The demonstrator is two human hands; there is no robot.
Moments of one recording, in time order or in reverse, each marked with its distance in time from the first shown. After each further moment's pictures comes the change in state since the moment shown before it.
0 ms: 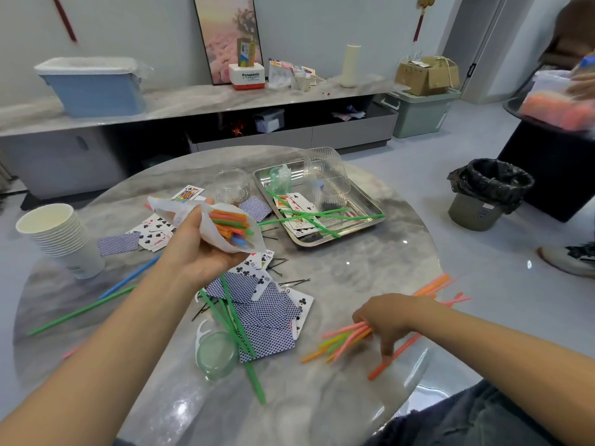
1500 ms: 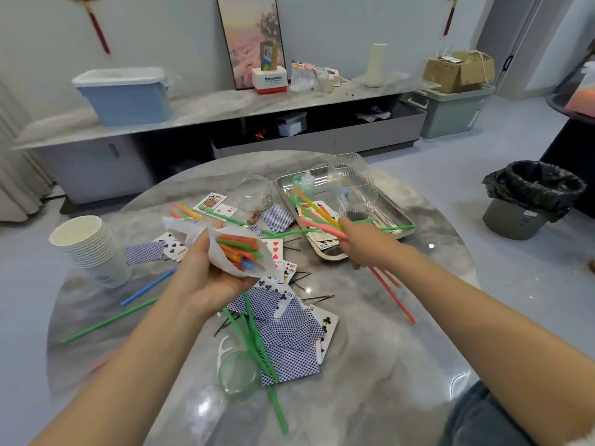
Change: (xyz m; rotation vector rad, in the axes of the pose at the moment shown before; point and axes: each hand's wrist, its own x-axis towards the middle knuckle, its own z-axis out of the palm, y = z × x) left_hand -0.008 0.007 -0.010 -0.049 0.007 0.003; right_hand 0.049 0.006 -0.115 0.366 0.722 0.113
